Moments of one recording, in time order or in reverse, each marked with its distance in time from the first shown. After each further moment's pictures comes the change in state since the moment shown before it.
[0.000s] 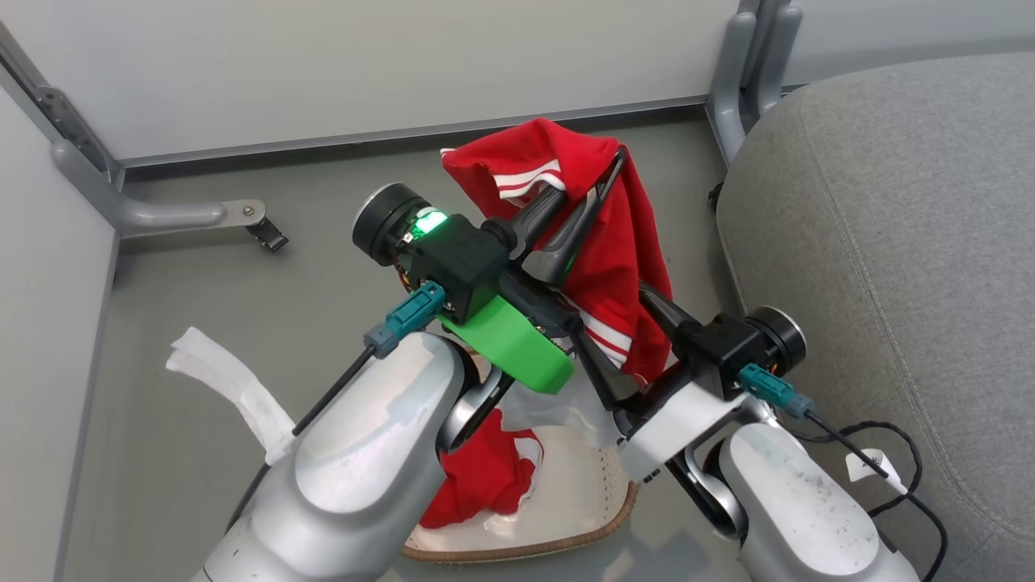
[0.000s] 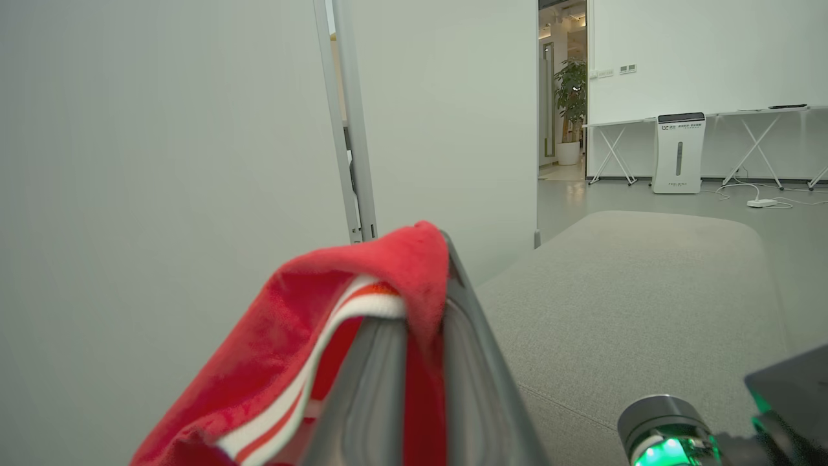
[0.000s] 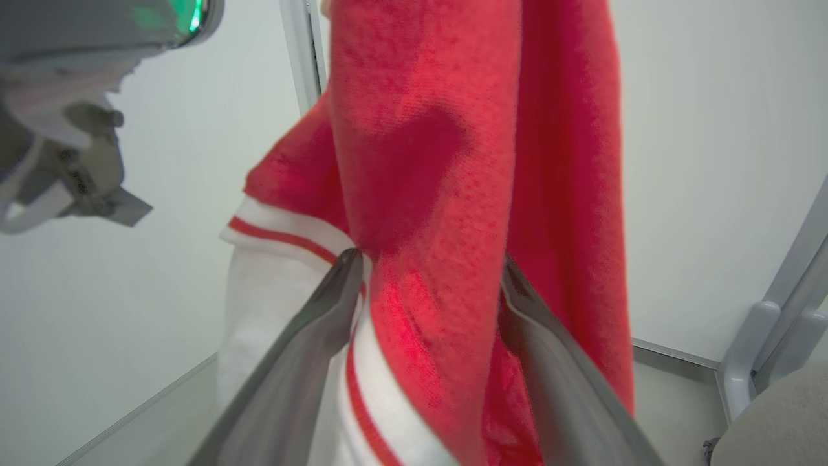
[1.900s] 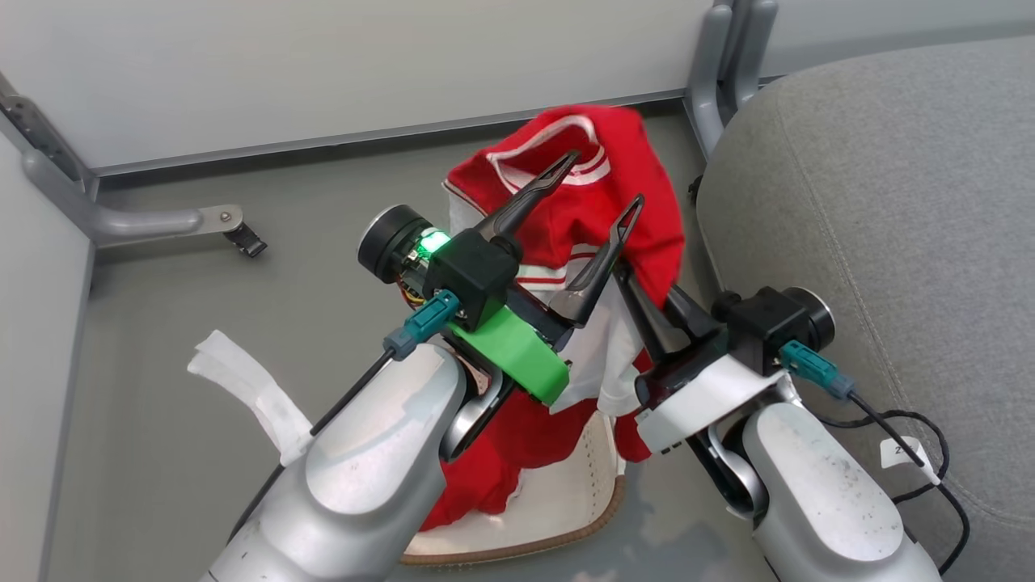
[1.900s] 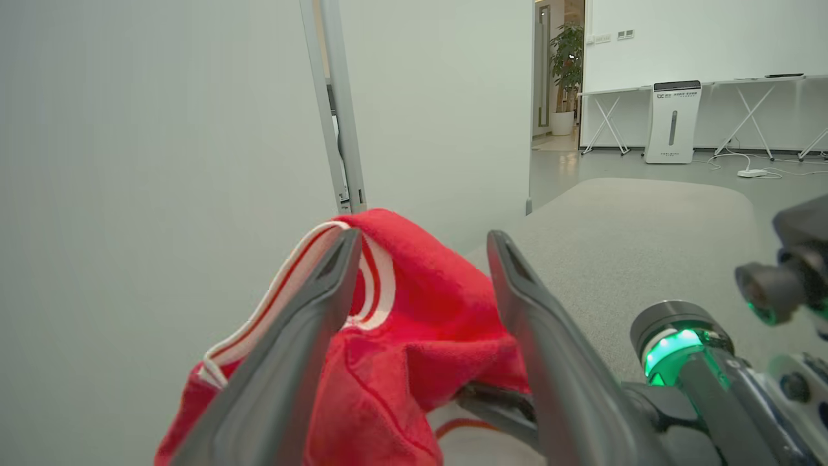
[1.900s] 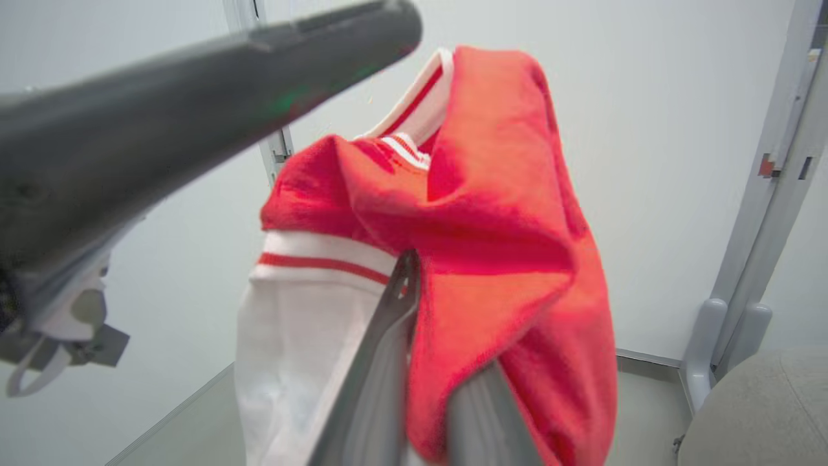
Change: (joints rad) left arm 0.007 -0.009 -0.019 0.085 0.019 0.000 -0.002; right arm -0.006 0.000 -0.067 -0.042 0.040 0.000 0.000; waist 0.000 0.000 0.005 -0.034
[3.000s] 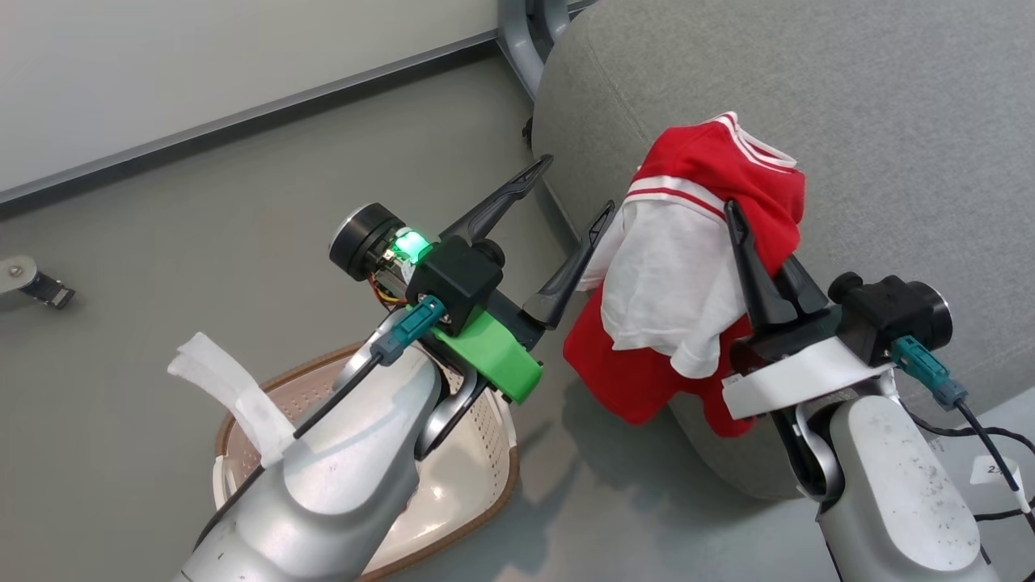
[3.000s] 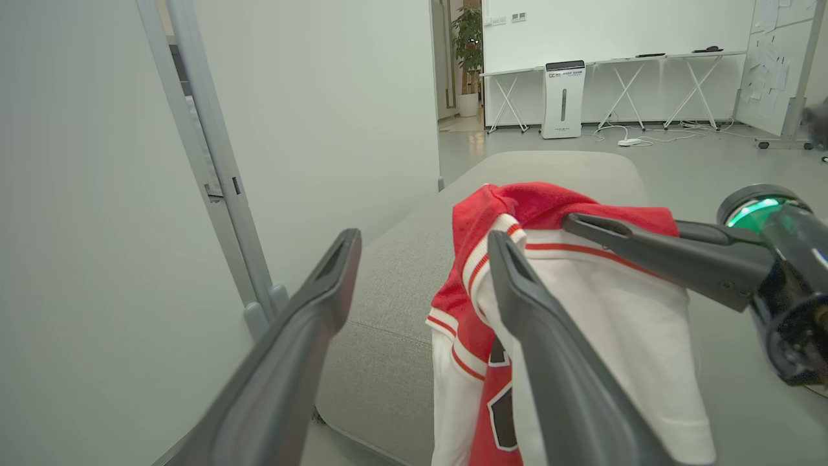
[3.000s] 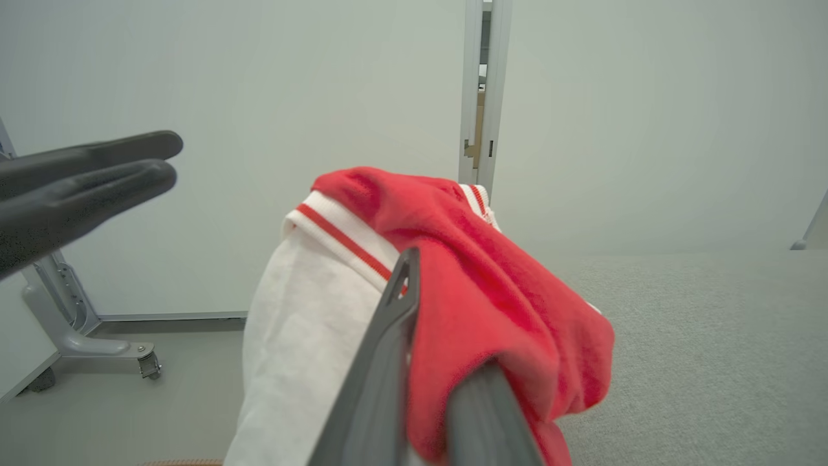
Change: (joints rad) left arm 0.000 0.051 0.000 0.005 0.058 0.000 0.000; right arm 0.070 0.000 -0.247 -0.107 -0.107 0.000 0.000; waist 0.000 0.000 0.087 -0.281
